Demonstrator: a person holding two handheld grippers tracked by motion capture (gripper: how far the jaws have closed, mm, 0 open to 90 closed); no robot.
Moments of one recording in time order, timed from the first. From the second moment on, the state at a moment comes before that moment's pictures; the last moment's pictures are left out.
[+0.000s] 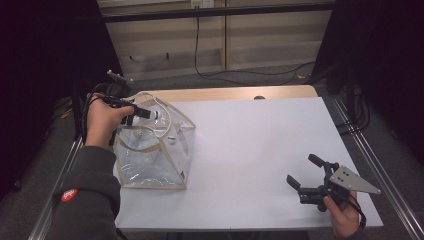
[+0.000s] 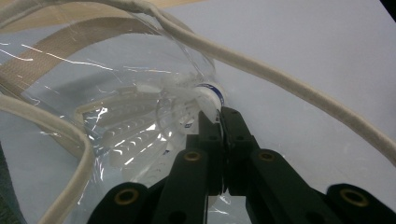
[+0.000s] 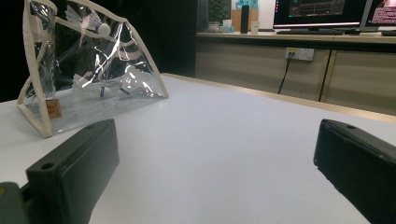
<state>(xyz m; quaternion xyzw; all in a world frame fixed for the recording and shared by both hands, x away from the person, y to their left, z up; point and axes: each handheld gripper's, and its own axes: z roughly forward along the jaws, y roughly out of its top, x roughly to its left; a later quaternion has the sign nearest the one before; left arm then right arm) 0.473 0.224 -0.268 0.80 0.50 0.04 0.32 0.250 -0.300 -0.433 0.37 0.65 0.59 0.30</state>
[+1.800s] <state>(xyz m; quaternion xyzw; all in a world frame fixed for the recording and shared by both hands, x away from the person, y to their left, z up) 0.430 0.215 -0.236 0.79 0.43 -0.02 0.42 0.250 -0.298 -0.433 0.36 0.65 0.59 0.31</state>
